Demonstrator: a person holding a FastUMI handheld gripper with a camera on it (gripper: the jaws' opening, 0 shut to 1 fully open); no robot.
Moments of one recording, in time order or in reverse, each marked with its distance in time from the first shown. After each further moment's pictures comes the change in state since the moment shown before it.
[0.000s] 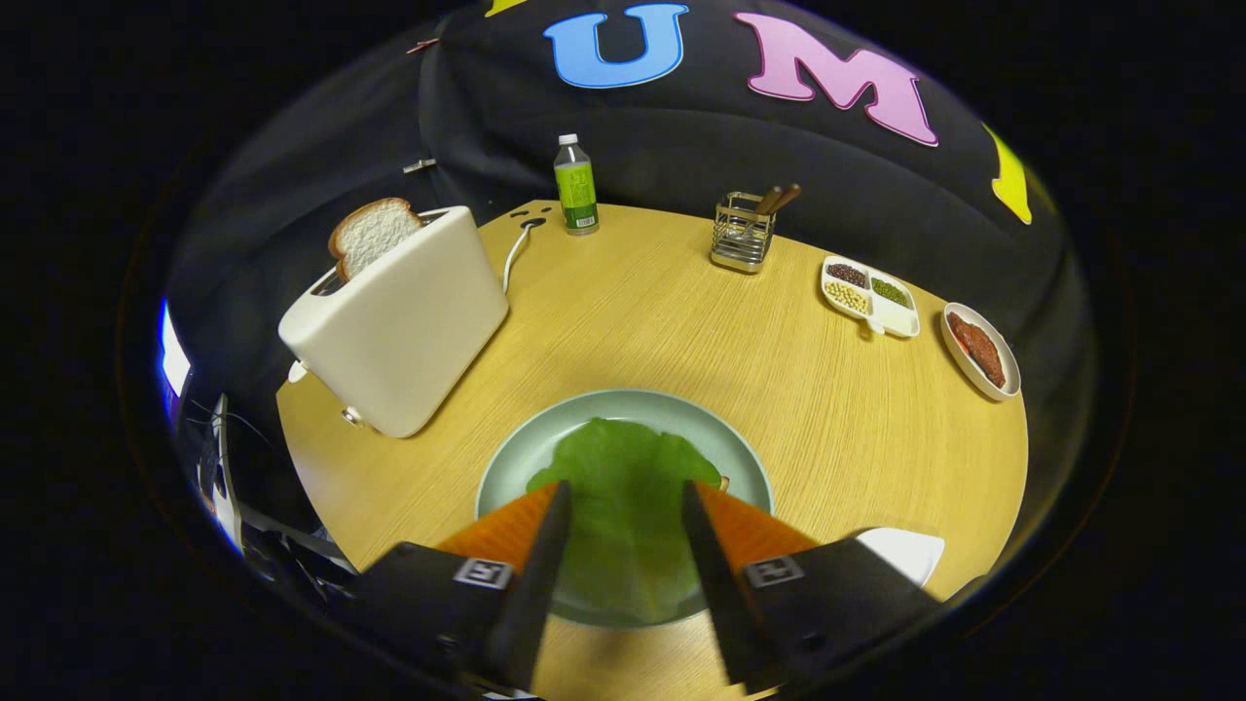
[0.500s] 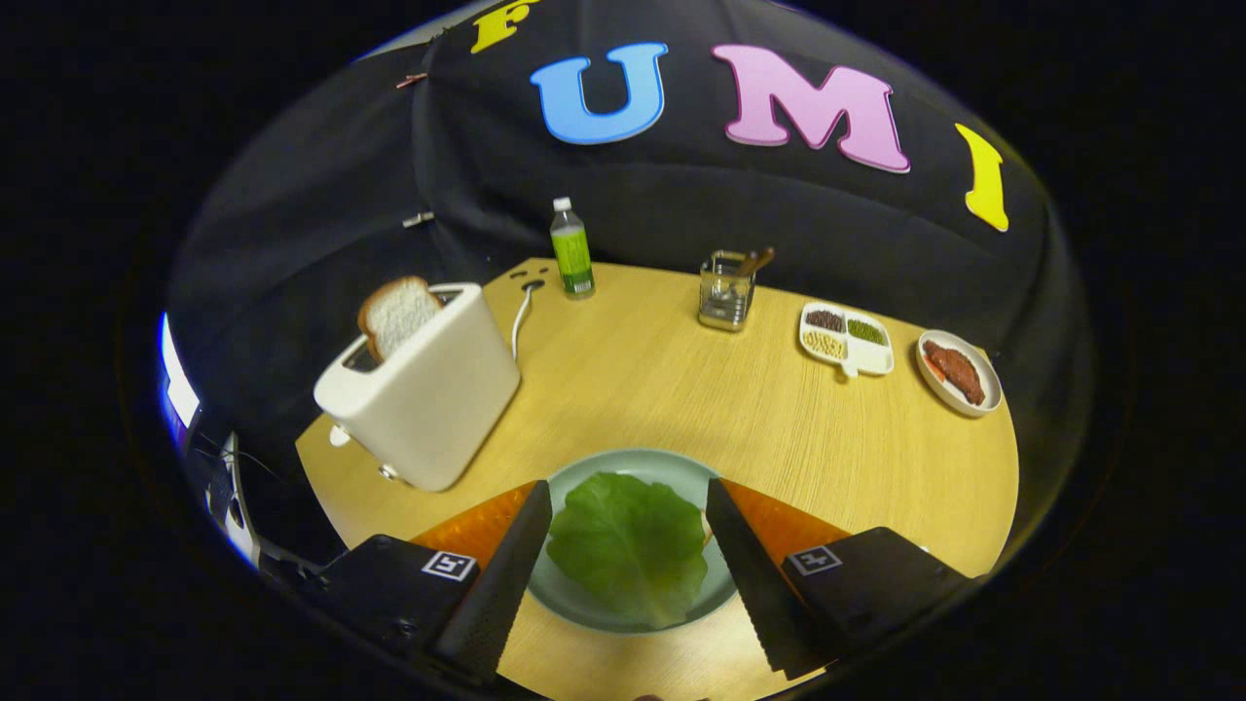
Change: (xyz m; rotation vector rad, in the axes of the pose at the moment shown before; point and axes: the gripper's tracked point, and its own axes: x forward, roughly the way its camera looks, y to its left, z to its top) arm -0.060 0.014 0.079 0.047 -0.217 0.021
